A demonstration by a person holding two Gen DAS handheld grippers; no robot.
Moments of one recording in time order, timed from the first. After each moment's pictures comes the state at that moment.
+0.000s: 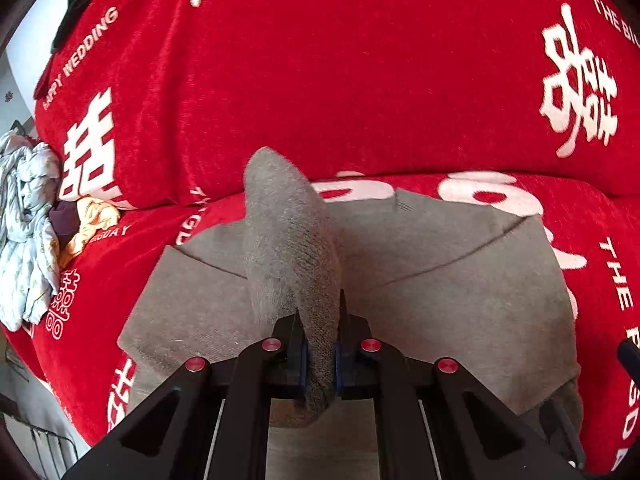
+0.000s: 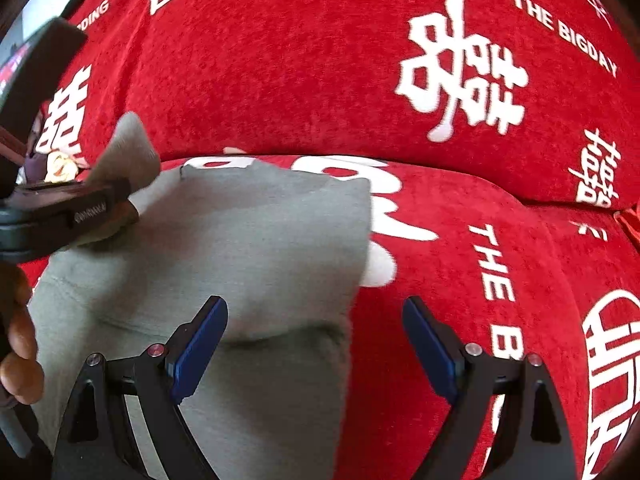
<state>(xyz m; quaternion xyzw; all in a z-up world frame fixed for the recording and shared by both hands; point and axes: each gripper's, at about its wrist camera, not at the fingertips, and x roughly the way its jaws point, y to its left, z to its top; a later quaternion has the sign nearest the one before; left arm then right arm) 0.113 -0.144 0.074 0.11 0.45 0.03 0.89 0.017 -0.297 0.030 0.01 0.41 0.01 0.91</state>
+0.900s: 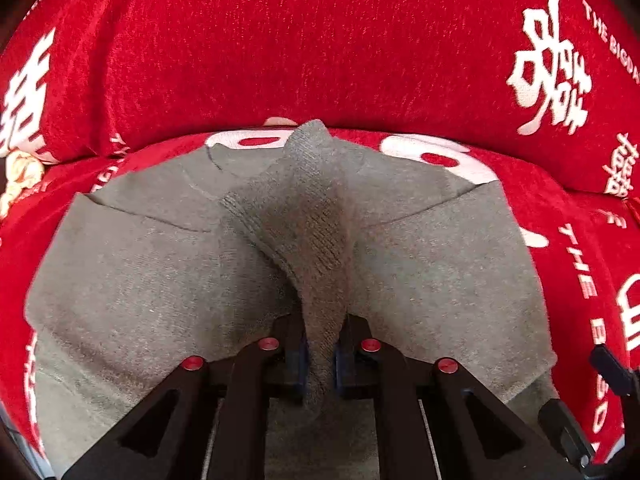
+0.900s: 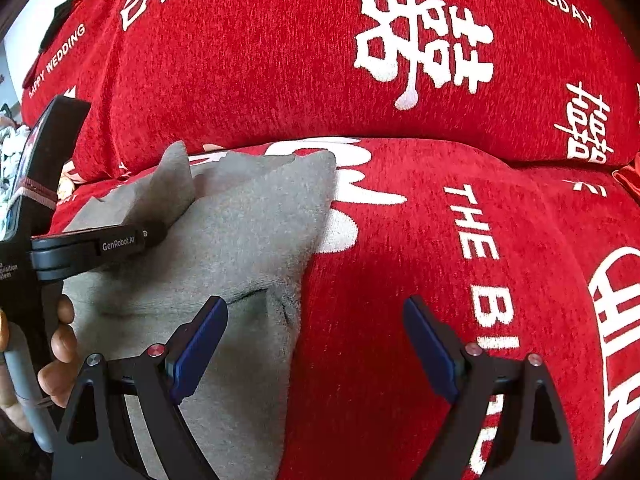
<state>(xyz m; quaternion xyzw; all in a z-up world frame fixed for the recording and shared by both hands) 0.118 -0.145 0.025 0.01 0.50 -0.08 0.86 0.006 -0.326 0.020 0.05 0.41 0.01 0.91</state>
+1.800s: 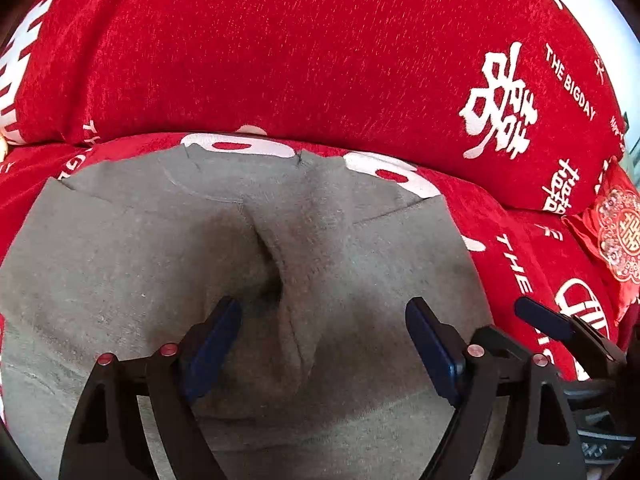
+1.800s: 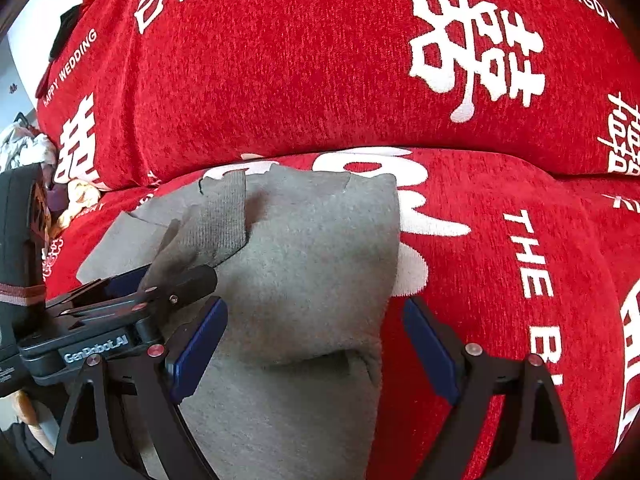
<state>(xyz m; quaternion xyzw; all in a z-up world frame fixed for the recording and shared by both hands) 0.098 -0.107 0.041 -0.07 0.47 -0.17 0.86 0.044 -0.293 0.034 0.08 0.43 0.06 0.90</state>
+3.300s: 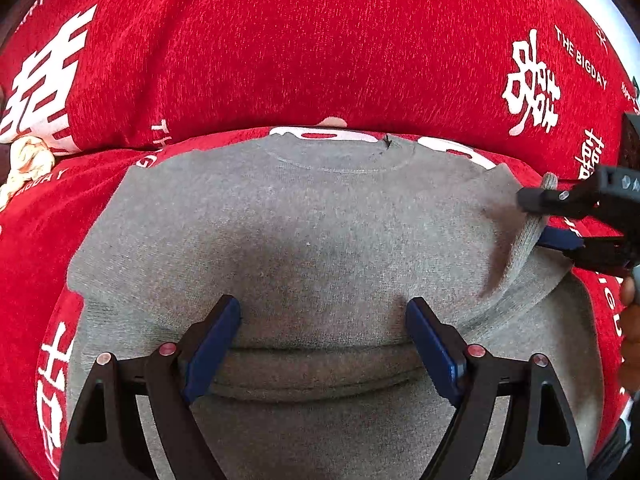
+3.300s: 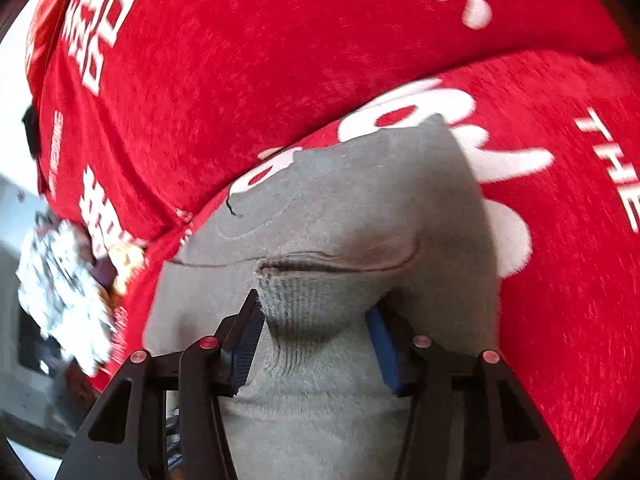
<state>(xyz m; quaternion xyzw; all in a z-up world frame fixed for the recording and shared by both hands) 0.065 -0.033 0.018 0.01 0.45 -0.13 0.89 0.083 -0.307 0.002 0.34 0.47 0.10 0.81</state>
